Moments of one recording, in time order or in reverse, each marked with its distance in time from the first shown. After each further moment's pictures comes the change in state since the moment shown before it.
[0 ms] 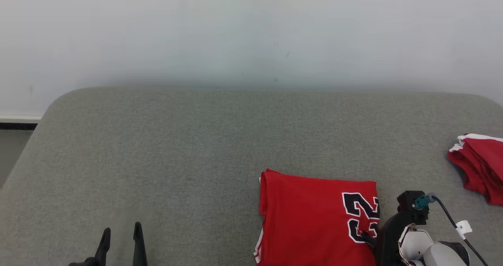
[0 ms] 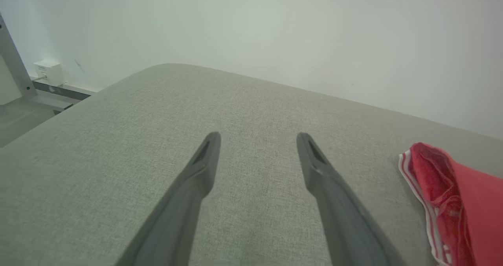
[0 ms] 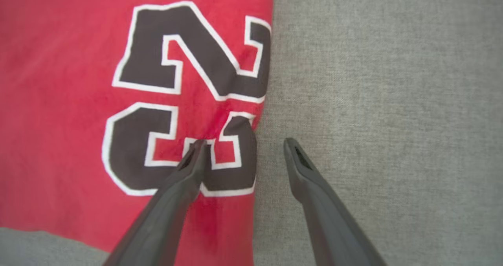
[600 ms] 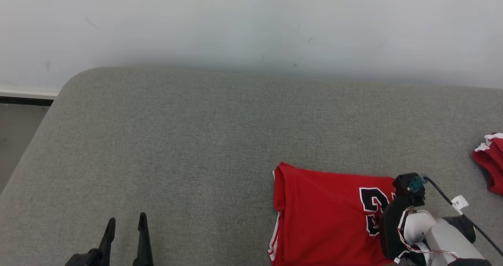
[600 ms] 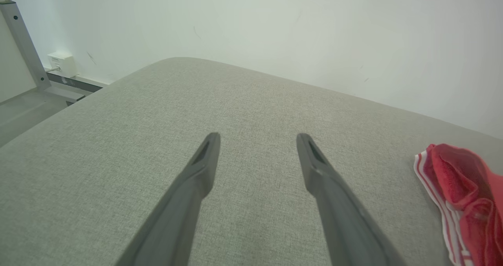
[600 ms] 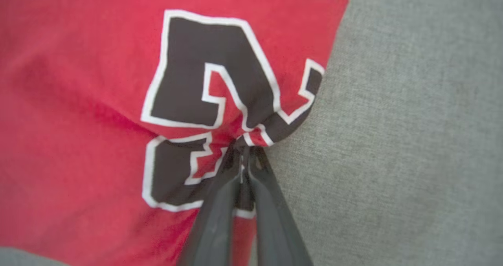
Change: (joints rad) left arm -0.026 0.000 -0.027 -0.005 -0.011 0.003 0.000; right arm -0.087 -0.074 0.130 0.057 -0.004 0.001 0.044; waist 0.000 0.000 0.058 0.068
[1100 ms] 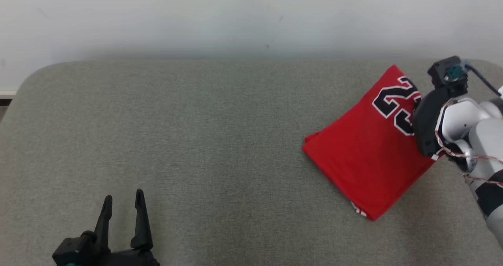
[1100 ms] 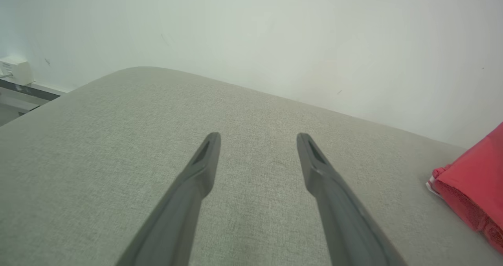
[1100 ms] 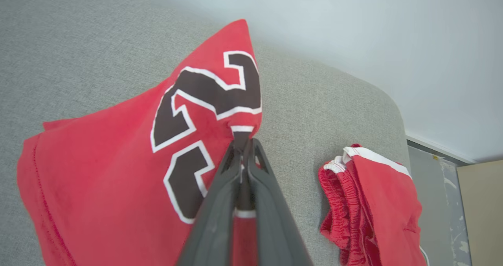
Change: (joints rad) left arm -0.041 0.000 -0.011 -0.069 -0.056 0.022 0.000; right arm -0.355 -0.207 0.157 -0.125 -0.002 -0.001 0.063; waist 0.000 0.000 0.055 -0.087
